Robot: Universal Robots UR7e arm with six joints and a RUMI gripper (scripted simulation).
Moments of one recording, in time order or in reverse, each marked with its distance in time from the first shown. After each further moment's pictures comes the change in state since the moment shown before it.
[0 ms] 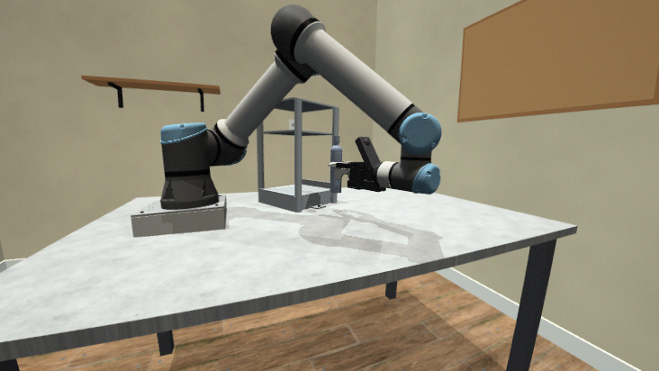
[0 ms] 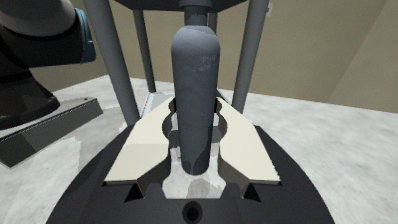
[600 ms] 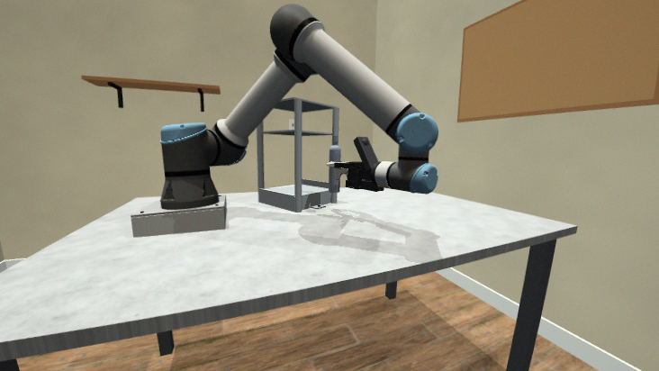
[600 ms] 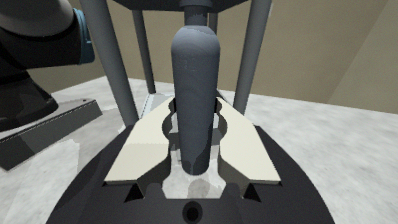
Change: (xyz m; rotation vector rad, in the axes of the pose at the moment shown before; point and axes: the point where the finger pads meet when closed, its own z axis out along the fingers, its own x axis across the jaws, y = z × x) arm -0.001 0.000 0.007 0.002 0.000 0.001
